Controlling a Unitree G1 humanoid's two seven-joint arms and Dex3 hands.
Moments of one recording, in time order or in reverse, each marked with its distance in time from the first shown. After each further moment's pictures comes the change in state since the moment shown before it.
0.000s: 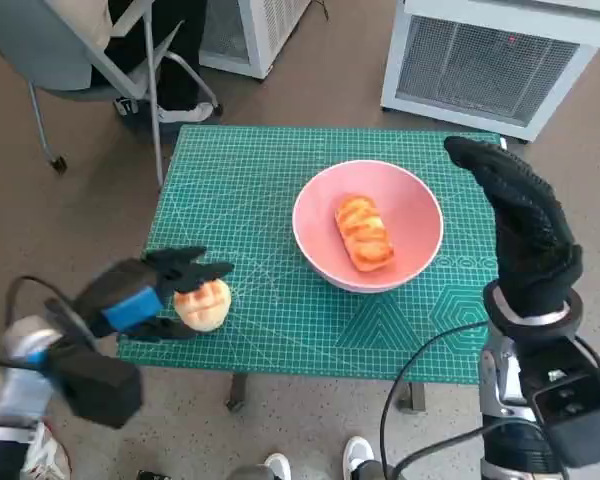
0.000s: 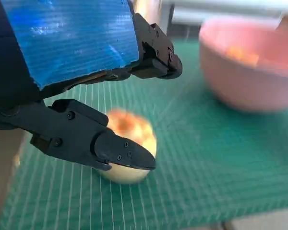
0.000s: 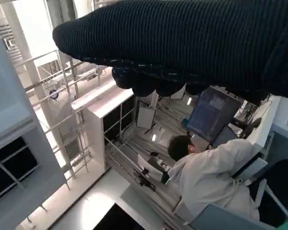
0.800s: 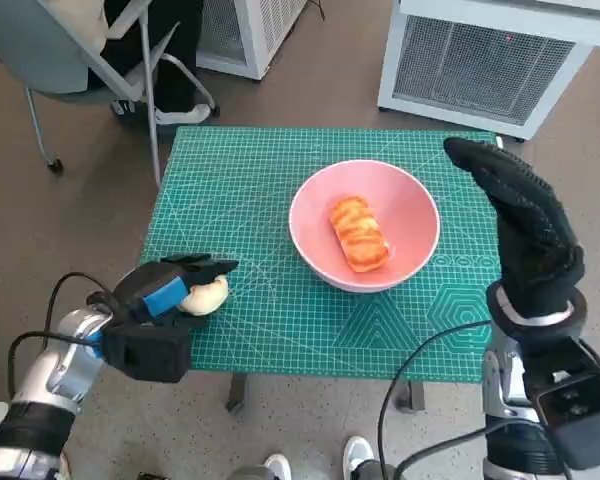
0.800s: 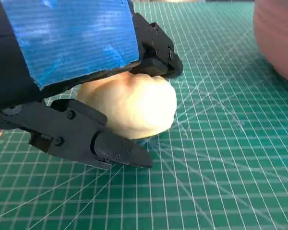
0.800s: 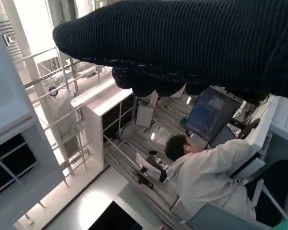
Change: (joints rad) left arm -0.176 -0.081 -0.148 0.331 0.119 0.019 0.218; right arm 0.002 -0.005 -0.010 -0.011 -0.001 0.000 0.009
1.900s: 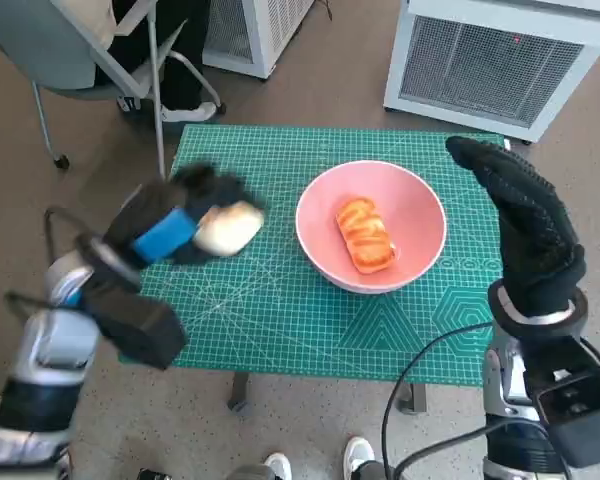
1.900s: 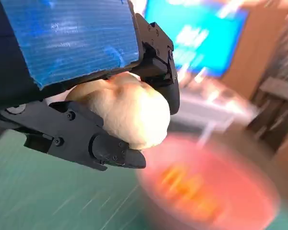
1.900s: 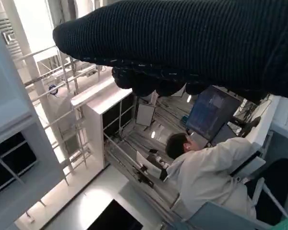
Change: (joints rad) left arm -0.236 -0.132 0.112 -0.414 -0.164 0.073 -0.033; right arm -0.011 -0.001 -0.007 0.024 -0.003 -0.010 0.001
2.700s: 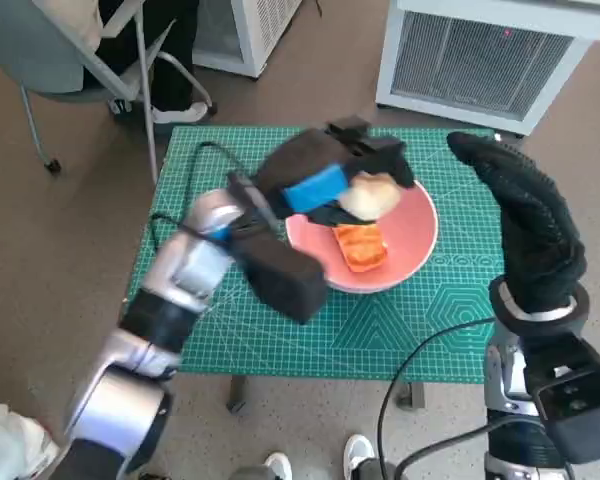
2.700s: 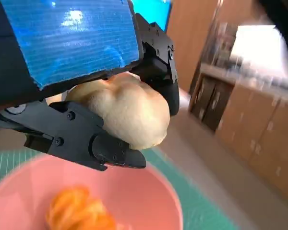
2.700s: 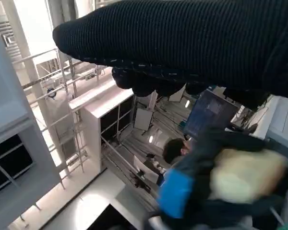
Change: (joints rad) left arm -0.405 -0.304 -0.263 0.629 0.134 -0.124 0.039; right arm -0.009 0.001 -0.007 0.007 -0.025 -0.019 -0.003
